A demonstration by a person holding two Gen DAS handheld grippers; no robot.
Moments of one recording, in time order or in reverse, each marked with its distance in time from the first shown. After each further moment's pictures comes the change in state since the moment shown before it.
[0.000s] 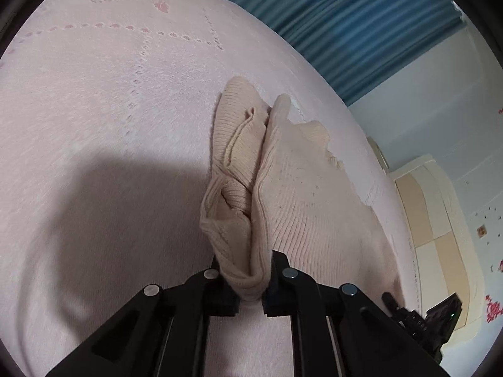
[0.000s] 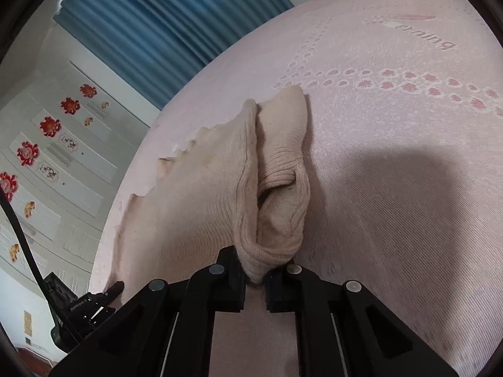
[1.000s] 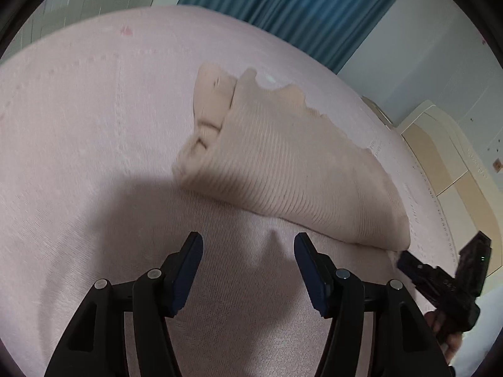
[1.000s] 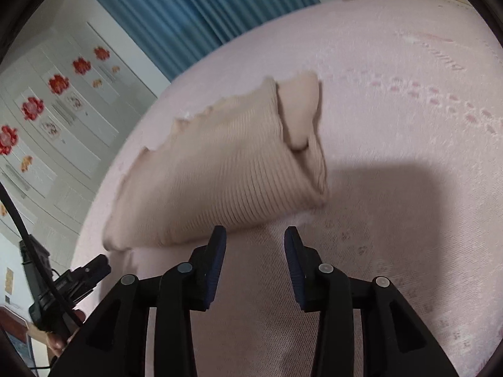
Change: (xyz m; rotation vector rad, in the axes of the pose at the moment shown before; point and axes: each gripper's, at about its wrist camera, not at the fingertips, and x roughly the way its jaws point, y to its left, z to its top) left arm -0.013 -0.035 -0.022 0.223 0.047 0.086; right arm 0.006 0.021 -0.022 -0.181 0.102 -0.075
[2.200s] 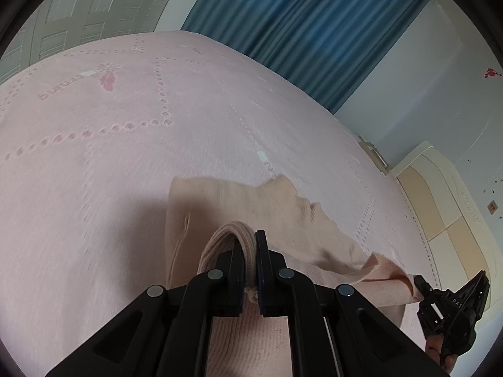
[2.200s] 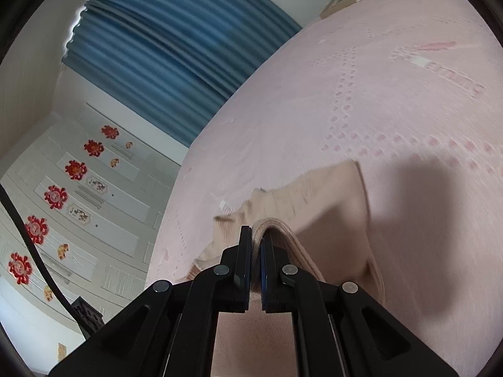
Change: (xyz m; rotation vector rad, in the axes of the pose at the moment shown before) left arm 0.012 -0.015 0.129 -0.052 -0.145 -0.036; right arm -0.017 0.017 0.121 0.256 -0.220 0.191
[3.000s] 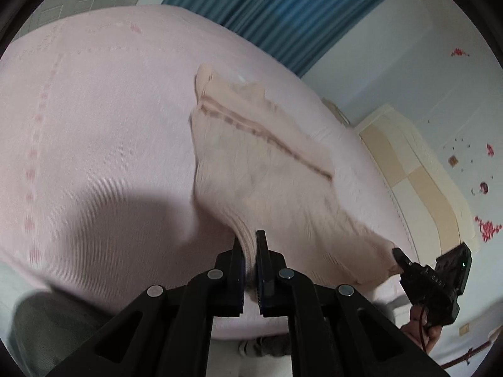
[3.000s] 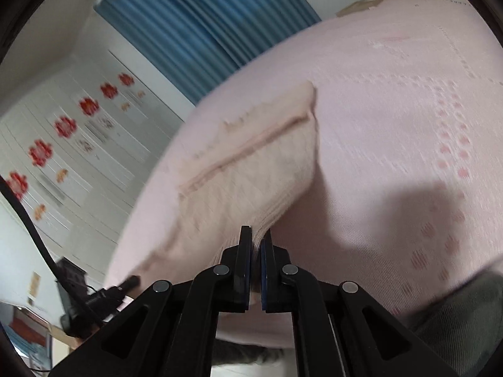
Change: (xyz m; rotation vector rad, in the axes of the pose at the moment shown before) left arm -0.174 0.052 -0.183 0.037 0.123 -0.151; right arm -0.201 -0.017 -0.185 -0.187 0.064 0.000
